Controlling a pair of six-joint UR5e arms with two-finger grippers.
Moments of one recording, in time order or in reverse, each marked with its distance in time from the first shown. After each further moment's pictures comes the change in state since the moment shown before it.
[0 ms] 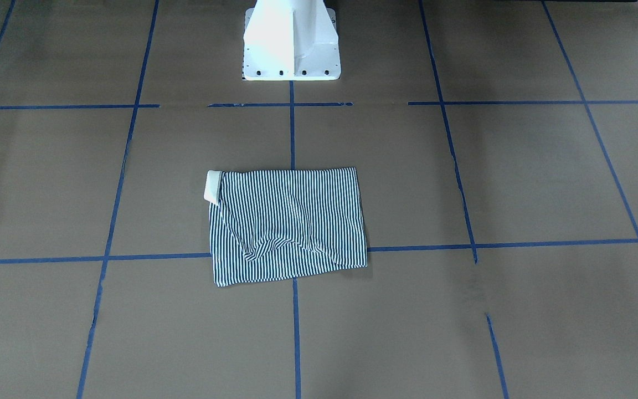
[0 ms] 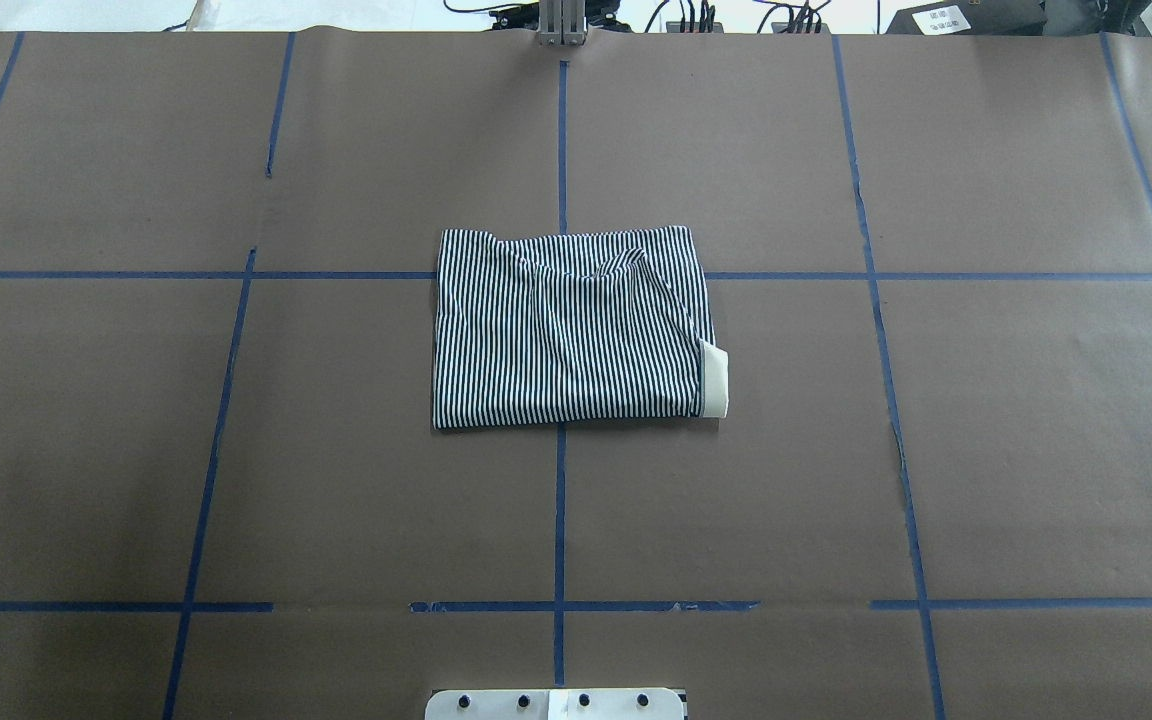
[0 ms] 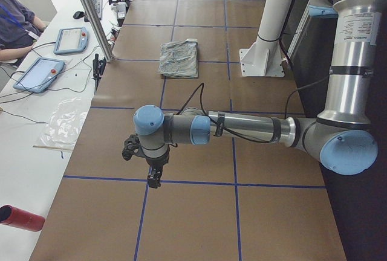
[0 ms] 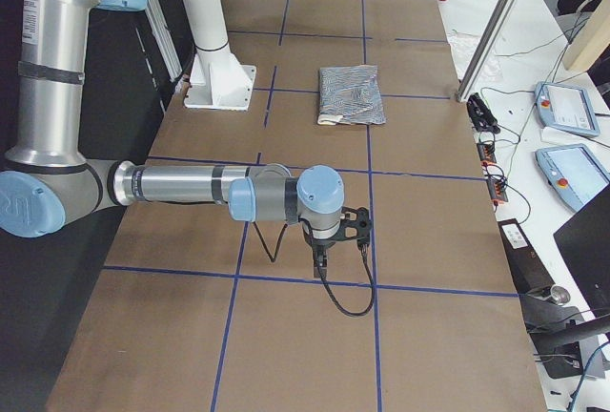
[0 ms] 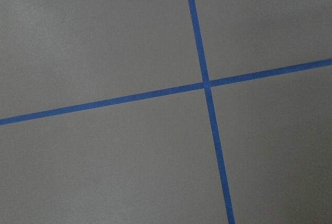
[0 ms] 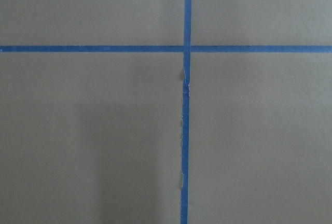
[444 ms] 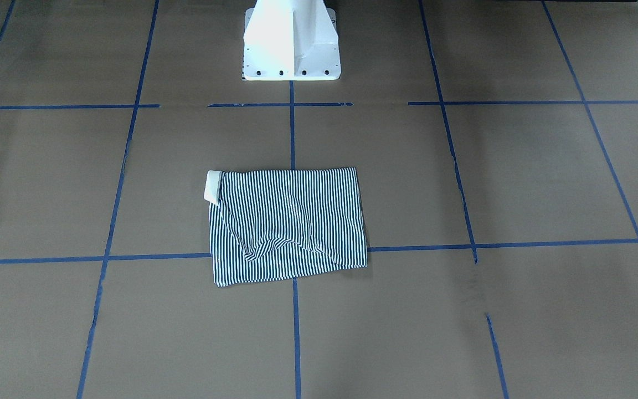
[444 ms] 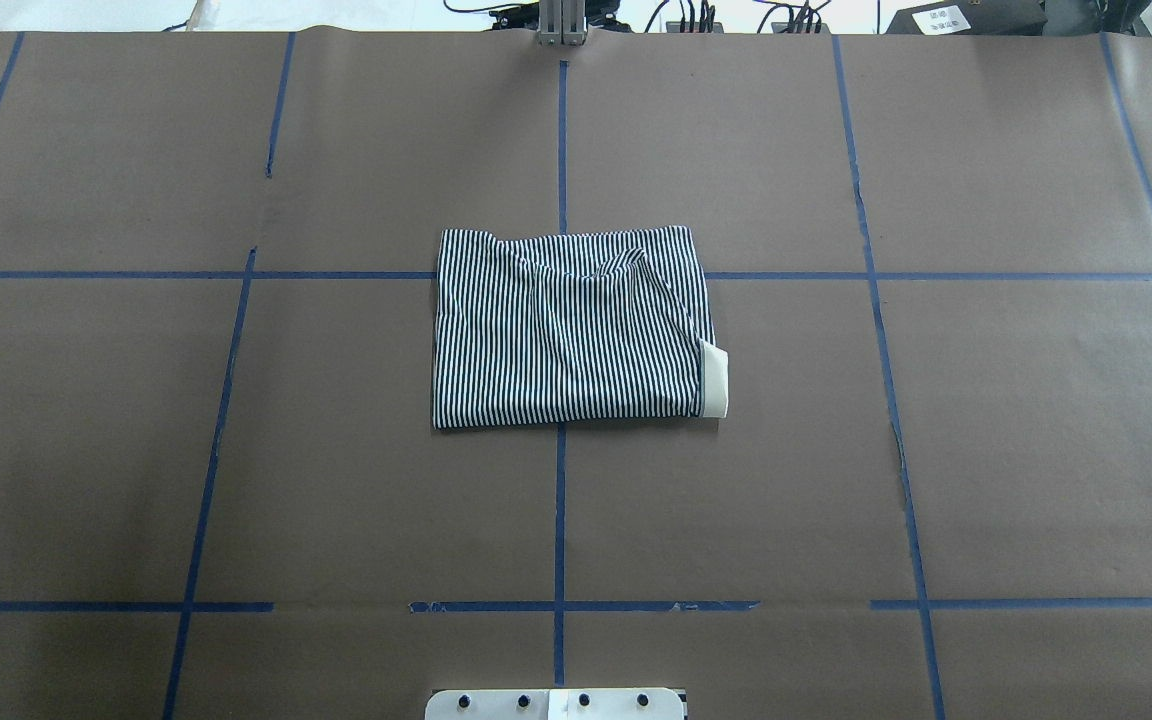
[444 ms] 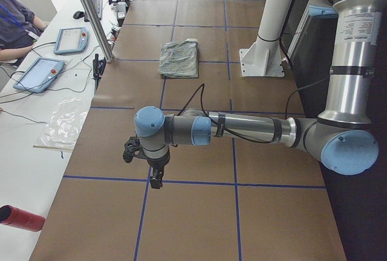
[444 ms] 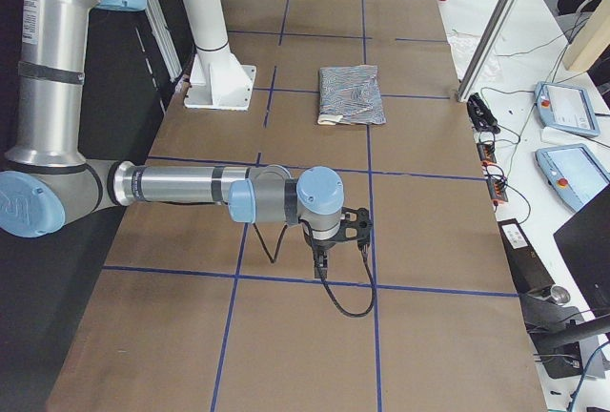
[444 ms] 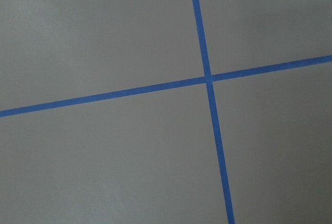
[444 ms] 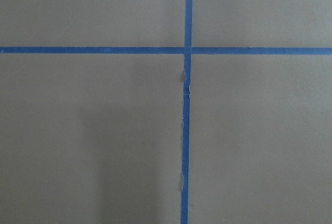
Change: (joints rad) left arm -0.001 0.005 -0.003 -0.002 -0.009 -0.137; right arm 0.000 0.002 -0.004 0.007 0.002 0.001
